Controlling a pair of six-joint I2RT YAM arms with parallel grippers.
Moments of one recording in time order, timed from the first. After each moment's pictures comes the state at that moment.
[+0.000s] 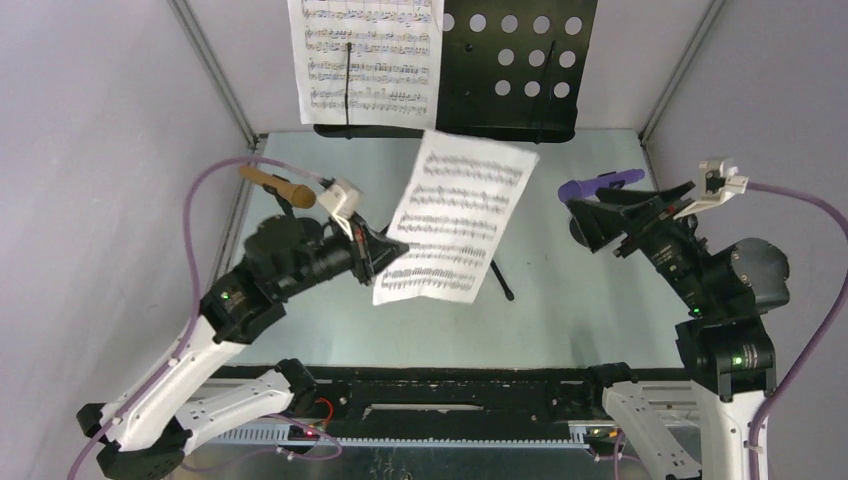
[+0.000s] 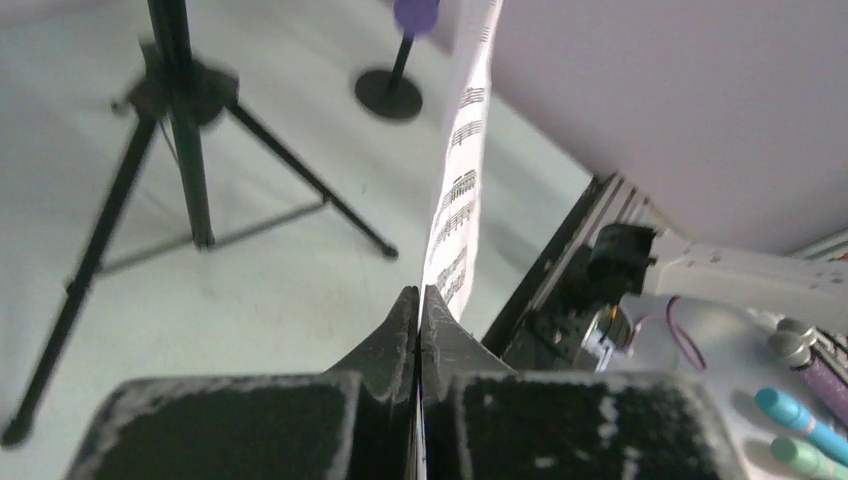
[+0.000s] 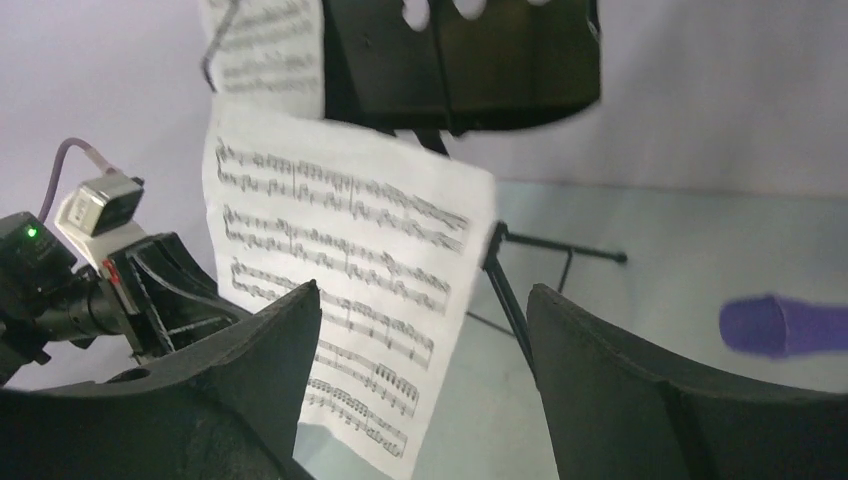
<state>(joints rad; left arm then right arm) -0.77 0.82 1.18 -0.47 0.21 -0.32 0.12 0.67 1.29 -0.40 -0.45 0.51</state>
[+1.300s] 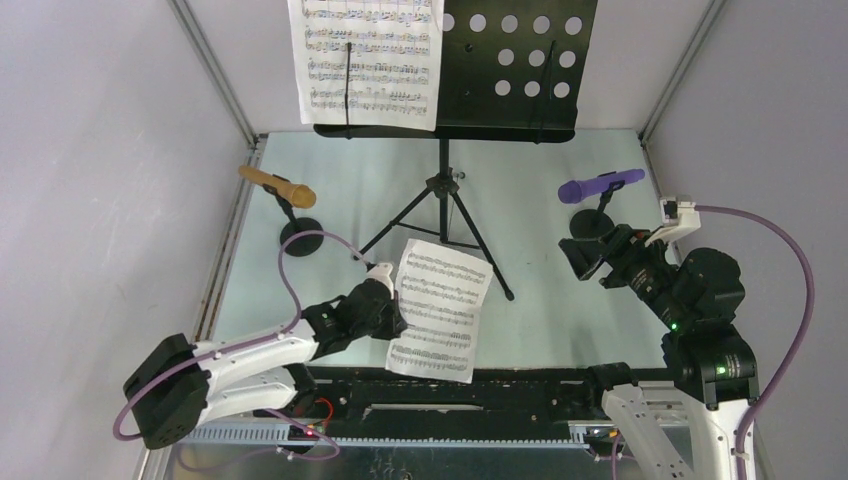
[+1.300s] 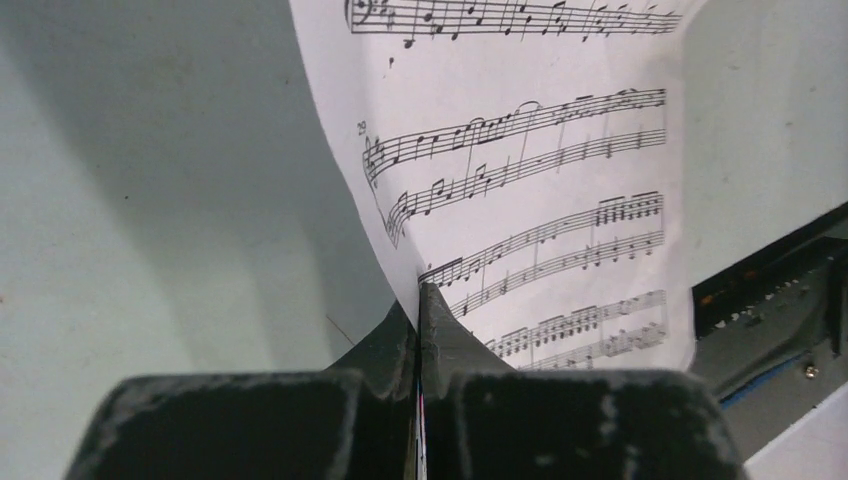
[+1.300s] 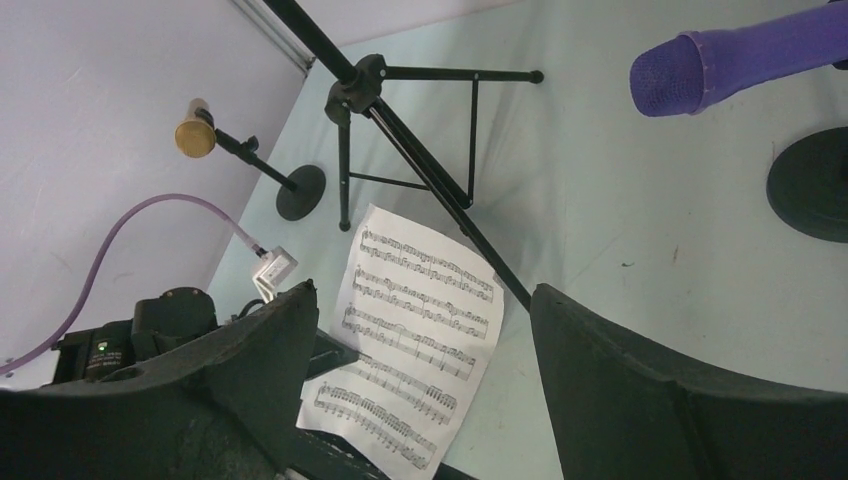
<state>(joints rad) -0.89 1.01 0.39 -0.17 -0.10 -0.72 0.12 0.54 1.10 -0.74 -0.32 0.47</state>
